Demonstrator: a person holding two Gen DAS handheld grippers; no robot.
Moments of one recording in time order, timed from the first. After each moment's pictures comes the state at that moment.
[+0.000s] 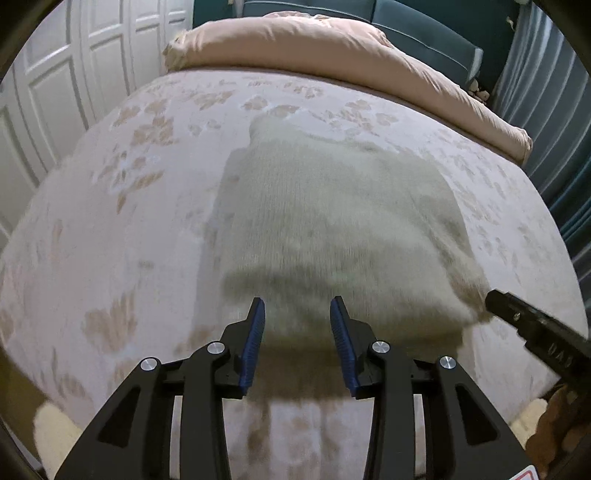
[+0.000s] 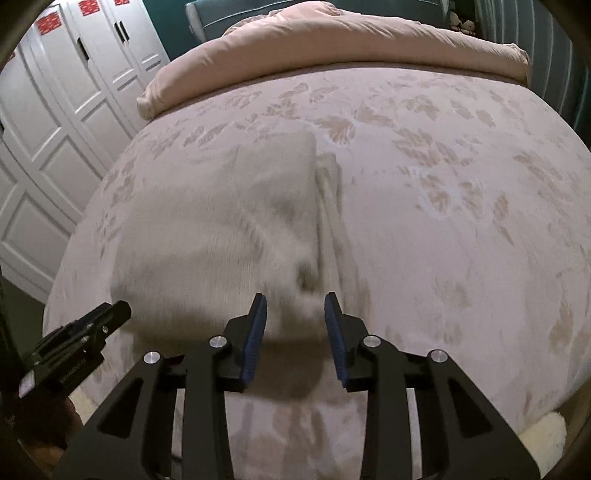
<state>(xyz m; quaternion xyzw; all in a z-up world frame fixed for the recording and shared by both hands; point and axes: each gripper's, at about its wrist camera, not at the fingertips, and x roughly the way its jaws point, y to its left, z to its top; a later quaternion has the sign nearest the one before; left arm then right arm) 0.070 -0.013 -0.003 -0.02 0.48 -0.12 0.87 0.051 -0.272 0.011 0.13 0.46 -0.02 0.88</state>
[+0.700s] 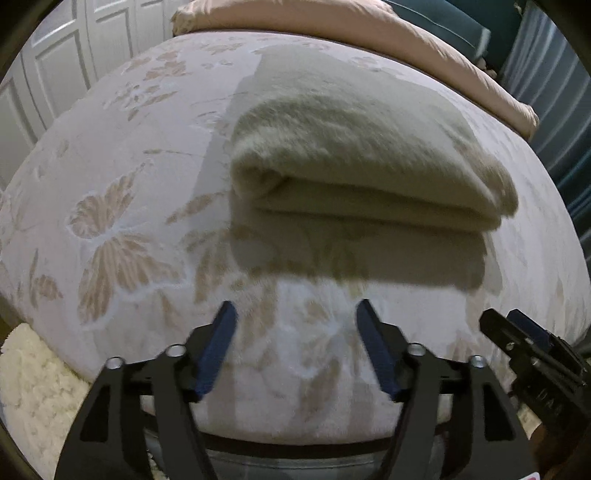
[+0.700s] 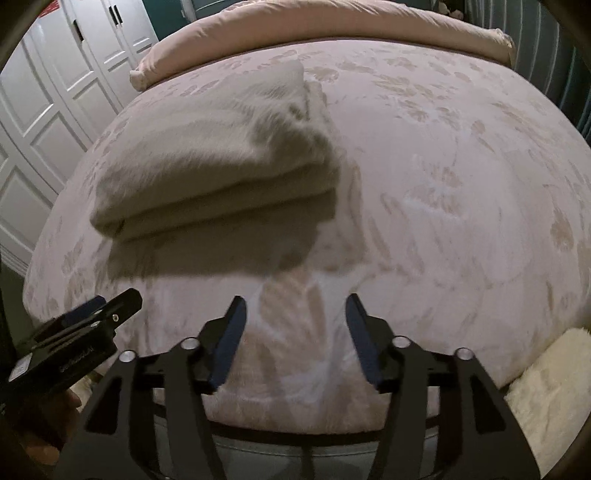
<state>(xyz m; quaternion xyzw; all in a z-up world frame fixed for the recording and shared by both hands) 0.008 -0.008 -0.061 -0.01 0.52 -0.11 0.85 -0.029 -0.240 -0.043 0.11 0.48 -0.05 0.87</state>
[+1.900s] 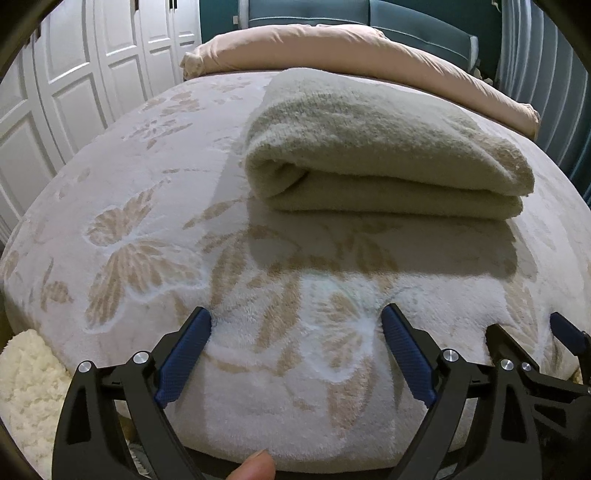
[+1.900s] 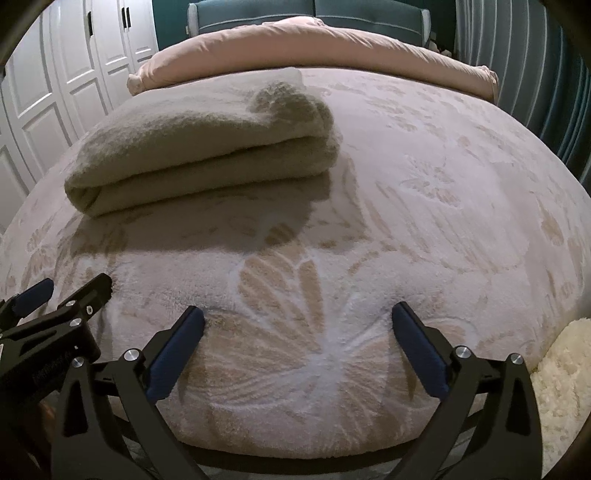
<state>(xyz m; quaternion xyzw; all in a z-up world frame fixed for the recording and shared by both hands) -0.021 -0.013 -0.083 0.04 0.43 -0.08 0.90 -0.048 -0.223 -0.080 0.06 0.41 -0.10 0.90</state>
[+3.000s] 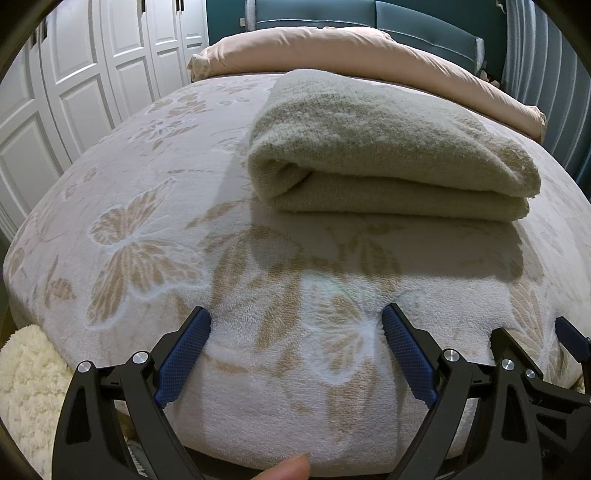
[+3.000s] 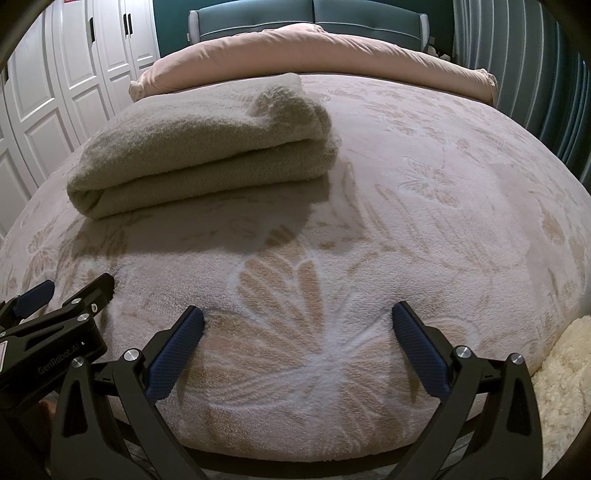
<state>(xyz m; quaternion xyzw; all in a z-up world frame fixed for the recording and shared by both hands) -0.018 -0.016 -0.082 0.04 0.43 -0.06 0.90 -0.051 -0.222 -0.080 0.06 0.40 -0.10 0.91</state>
